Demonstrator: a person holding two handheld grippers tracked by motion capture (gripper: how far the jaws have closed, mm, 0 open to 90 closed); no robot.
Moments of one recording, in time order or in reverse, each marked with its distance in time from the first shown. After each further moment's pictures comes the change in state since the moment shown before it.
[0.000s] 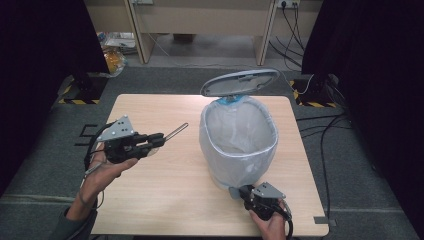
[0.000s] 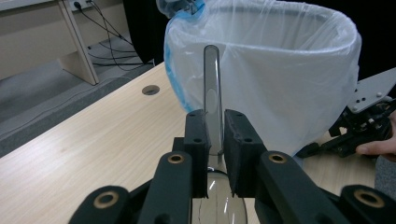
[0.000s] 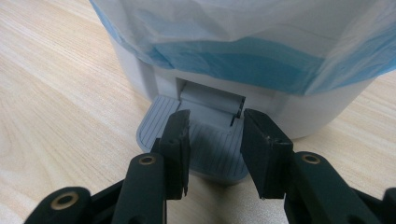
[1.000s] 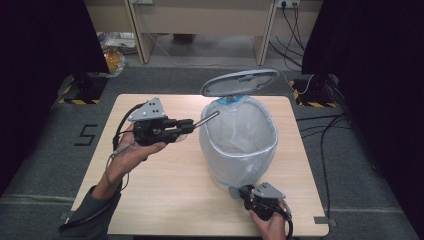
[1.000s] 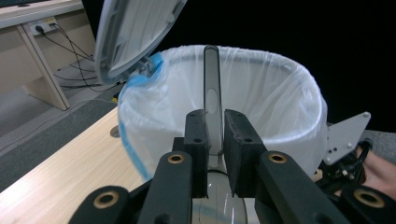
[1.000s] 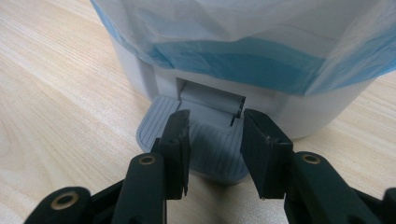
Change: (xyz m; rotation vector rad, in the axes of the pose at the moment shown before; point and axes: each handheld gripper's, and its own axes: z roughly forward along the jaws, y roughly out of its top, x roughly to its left) left arm -0.022 0.064 0.052 -0.042 -0.117 0.045; right arm 0.000 0.000 0.000 -0.002 -0.001 -0.008
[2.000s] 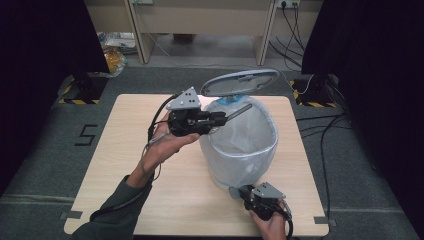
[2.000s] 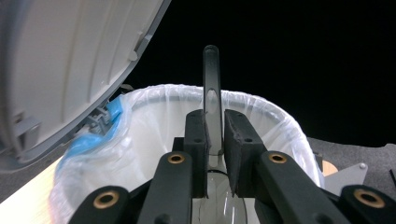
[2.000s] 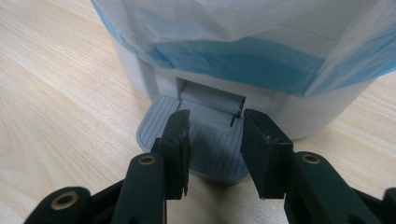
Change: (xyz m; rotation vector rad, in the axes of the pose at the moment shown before) left arm -0.015 0.032 0.063 -0.034 -0.066 -0.006; right arm 0.000 0.000 0.000 -0.001 0.002 -0.001
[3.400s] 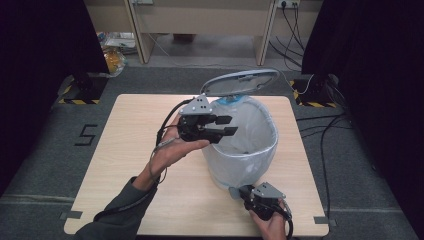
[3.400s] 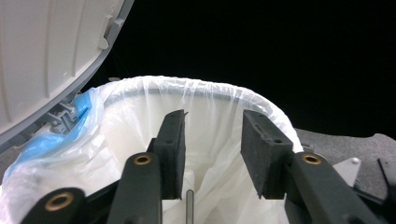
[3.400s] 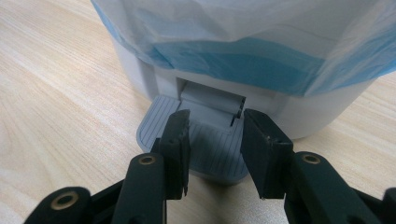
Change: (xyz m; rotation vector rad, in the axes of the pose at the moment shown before) left arm -0.011 -0.006 0.011 0.036 -0.036 -0.001; right arm 0.000 0.000 0.000 0.002 0.001 0.001
